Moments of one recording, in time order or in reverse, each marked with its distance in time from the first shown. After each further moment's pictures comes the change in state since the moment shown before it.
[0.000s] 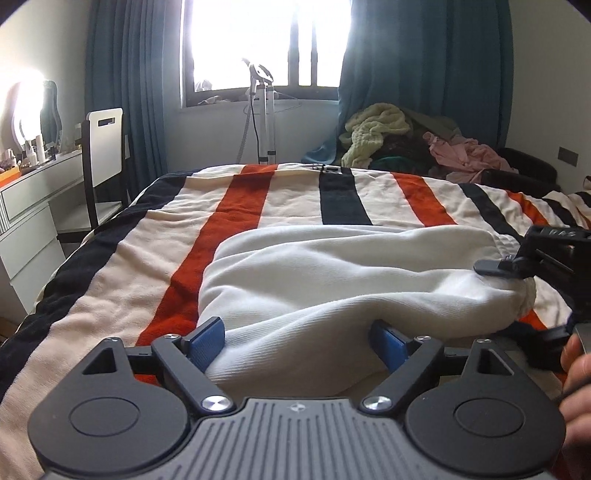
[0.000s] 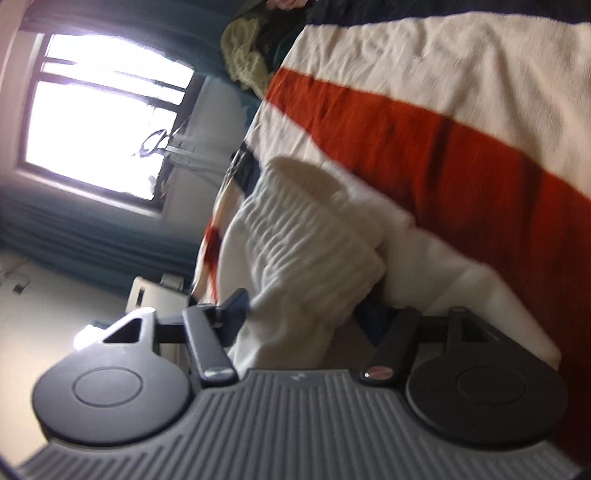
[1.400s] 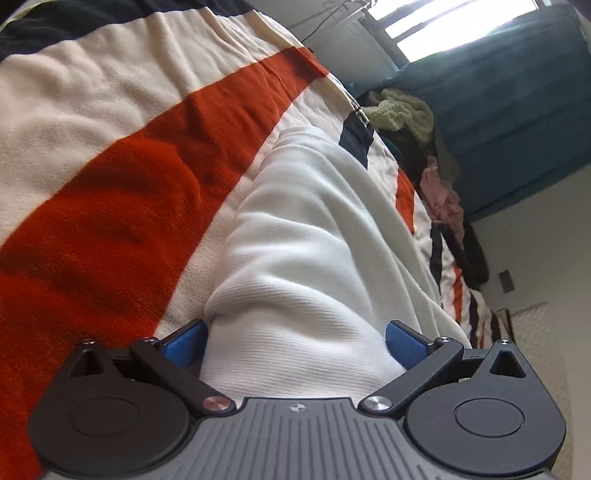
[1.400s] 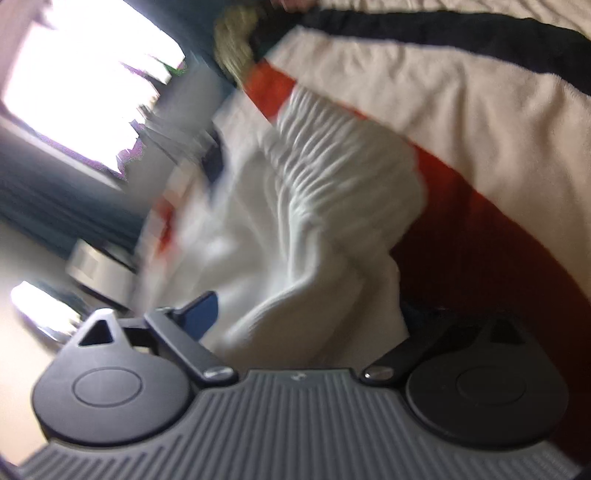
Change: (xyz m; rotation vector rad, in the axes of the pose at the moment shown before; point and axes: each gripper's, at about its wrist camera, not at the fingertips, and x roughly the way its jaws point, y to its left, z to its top) left arm 0.059 0.105 -0.034 -0.711 0.337 -0.401; right arm -0.024 -0.003 -0.023 -0.191 0.040 -0.213
